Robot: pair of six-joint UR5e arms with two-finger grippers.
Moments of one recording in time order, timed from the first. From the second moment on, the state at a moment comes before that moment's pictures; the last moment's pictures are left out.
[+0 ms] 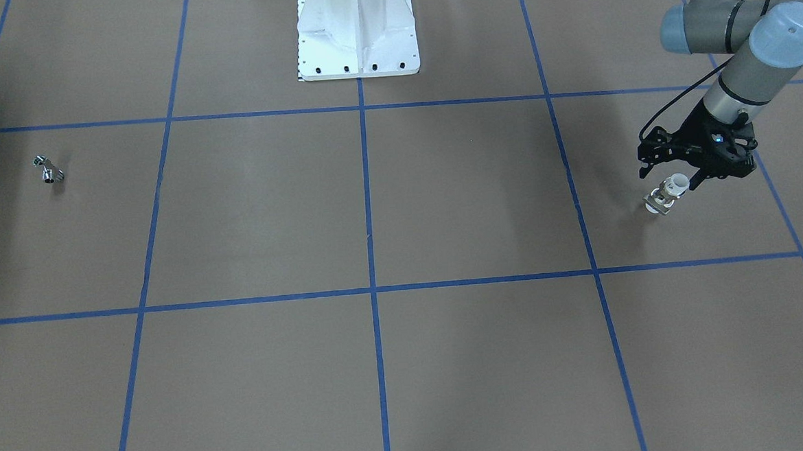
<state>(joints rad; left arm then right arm) -0.93 -1.55 -1.74 -2.13 -2.11 -0.54 1.51 -1.65 1.73 -1.35 2.28 0.04</state>
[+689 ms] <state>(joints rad) -0.93 -1.55 -1.73 -2.13 -2.11 -0.53 1.51 -1.65 1.73 -1.35 2.28 0.04</state>
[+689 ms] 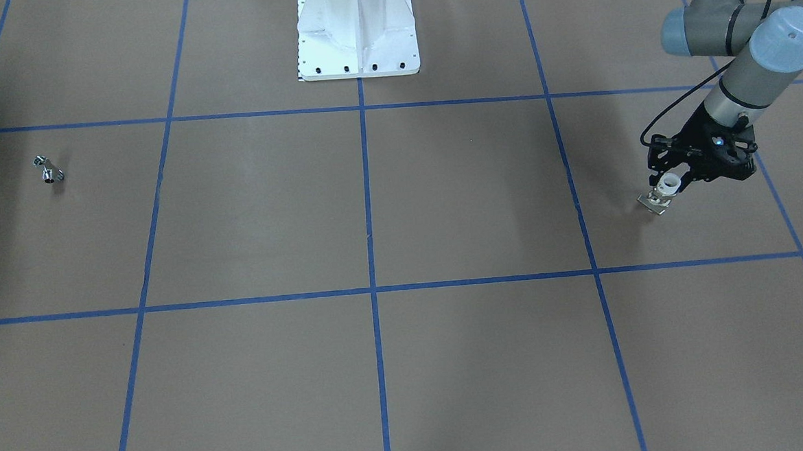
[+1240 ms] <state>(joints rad) -0.93 -1.55 -1.73 -2.13 -2.11 -0.53 1.51 -1.65 1.73 -1.35 2.28 0.04</state>
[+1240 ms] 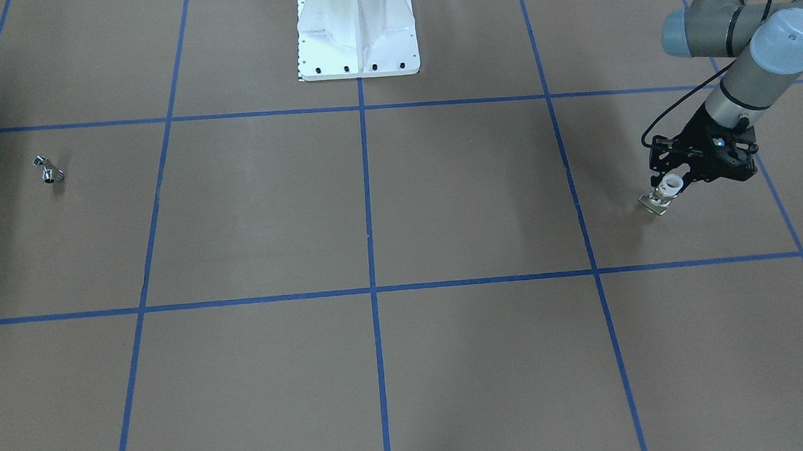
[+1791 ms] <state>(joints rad) -0.94 -1.56 -1.74 -2.12 -2.12 -0.54 1.50 -1.64 1.73 -1.35 2.28 0.04</state>
